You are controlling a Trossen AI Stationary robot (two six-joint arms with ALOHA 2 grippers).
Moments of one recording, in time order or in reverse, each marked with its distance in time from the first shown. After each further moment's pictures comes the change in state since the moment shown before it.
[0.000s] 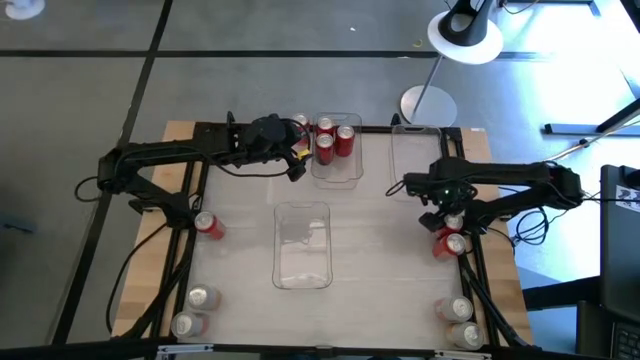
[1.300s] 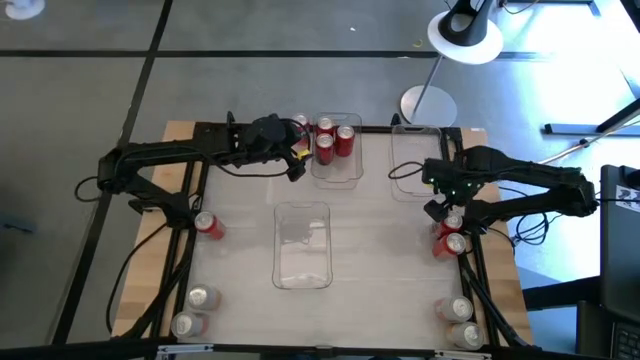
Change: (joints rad) left arm 0.000 0.000 0.000 -0.006 -0.001 0.000; right arm 0.000 -0.195 0.166 -0.037 0.074 0.056
